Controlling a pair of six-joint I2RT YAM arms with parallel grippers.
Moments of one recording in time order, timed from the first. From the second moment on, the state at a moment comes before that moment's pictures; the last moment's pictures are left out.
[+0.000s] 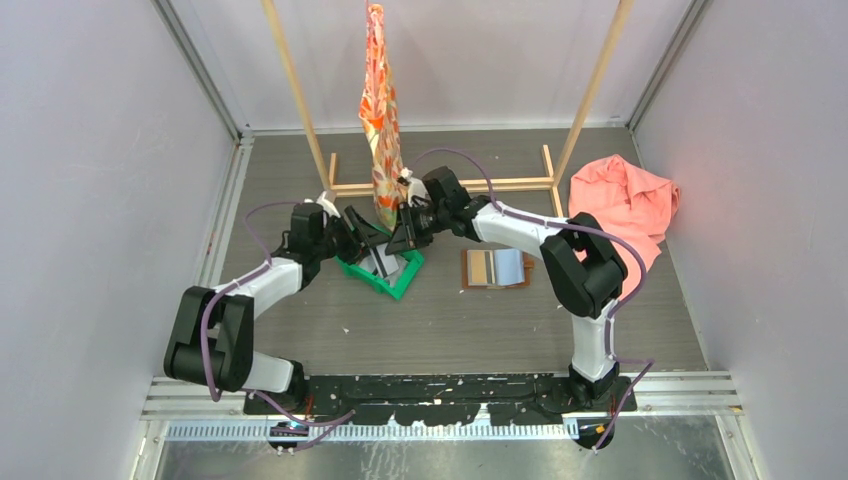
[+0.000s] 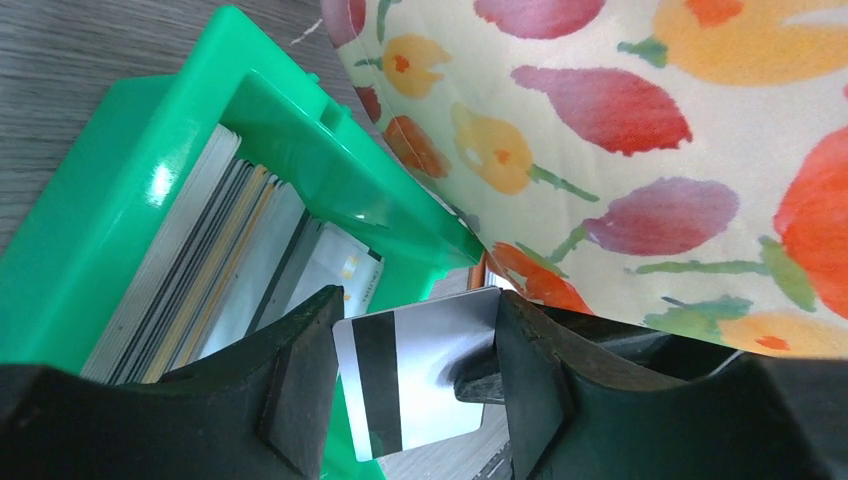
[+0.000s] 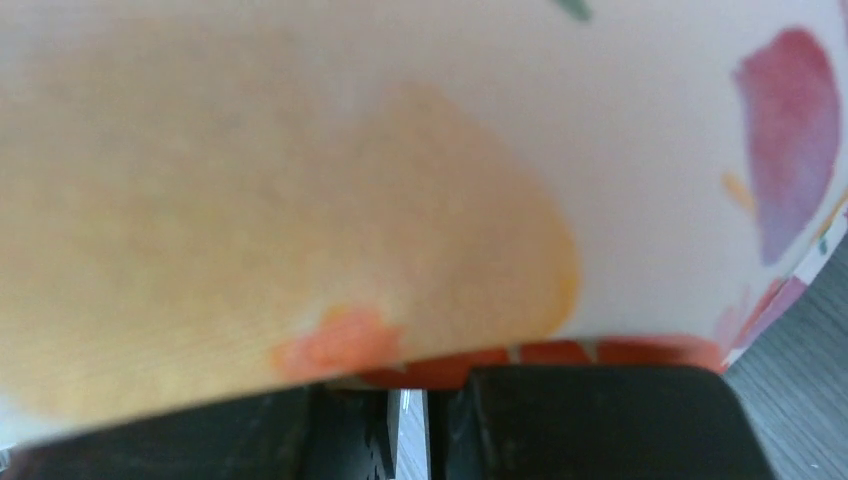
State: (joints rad) left arm -0.21 1.39 0.62 0.20 0.49 -0.87; right arm 0.69 1.96 1.37 -0.10 -0.64 0.53
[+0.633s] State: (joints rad) left arm -0.18 1.42 0.64 0.21 0.46 -0.81; right arm 0.67 1.98 1.40 -0.10 -0.70 0.49
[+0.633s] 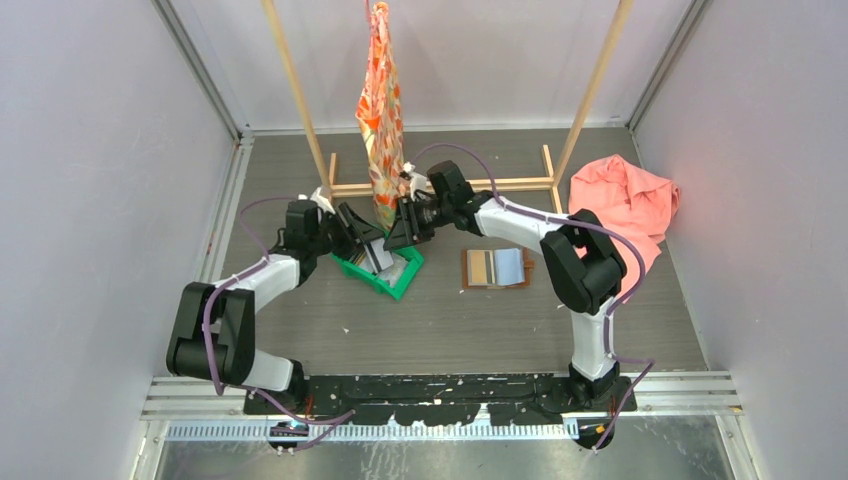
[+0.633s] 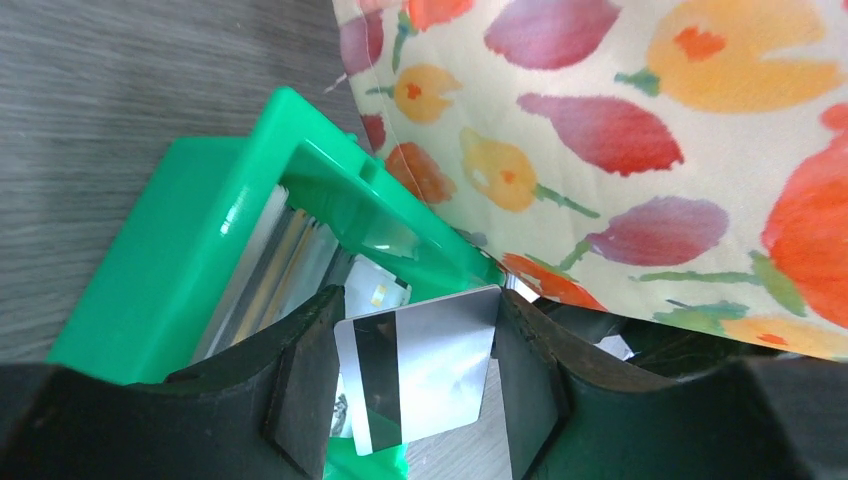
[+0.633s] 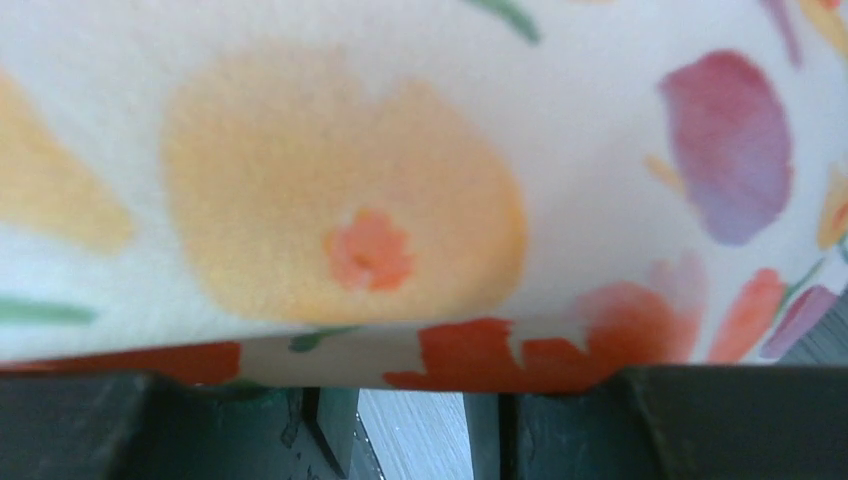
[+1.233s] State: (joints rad) left arm -0.11 1.51 0.63 0.36 0.69 -0.74; right arm 0.63 1.99 1.40 -0.11 -0.82 0.42
